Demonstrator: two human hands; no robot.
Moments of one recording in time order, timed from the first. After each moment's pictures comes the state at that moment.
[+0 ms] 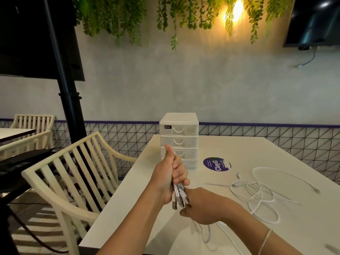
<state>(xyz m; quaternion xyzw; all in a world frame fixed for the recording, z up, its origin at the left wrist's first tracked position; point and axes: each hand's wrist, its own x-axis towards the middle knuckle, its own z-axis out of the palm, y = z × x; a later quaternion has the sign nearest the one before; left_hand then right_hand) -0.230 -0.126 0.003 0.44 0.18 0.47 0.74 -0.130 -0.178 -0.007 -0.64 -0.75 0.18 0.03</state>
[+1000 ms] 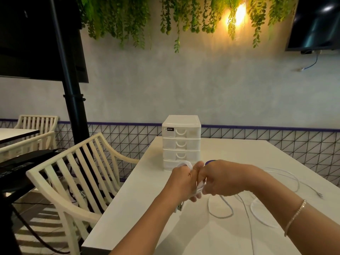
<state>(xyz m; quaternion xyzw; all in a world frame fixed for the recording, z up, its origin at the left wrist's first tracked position) -0.215 -0.132 0.003 0.78 0.40 0.32 0.37 -0.105 -0.190 0.066 -0.63 -0.77 0.10 -0.03</state>
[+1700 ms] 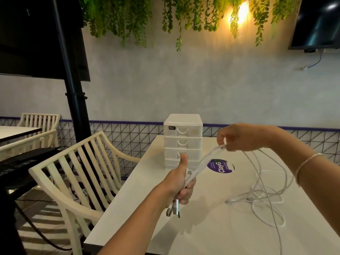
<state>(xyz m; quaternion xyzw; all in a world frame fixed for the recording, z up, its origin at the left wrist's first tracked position) -0.229 -0.115 -0.010 0.64 0.34 0.25 0.64 -0.048 -0.162 0.118 -0.67 -0.74 0.03 0.02</state>
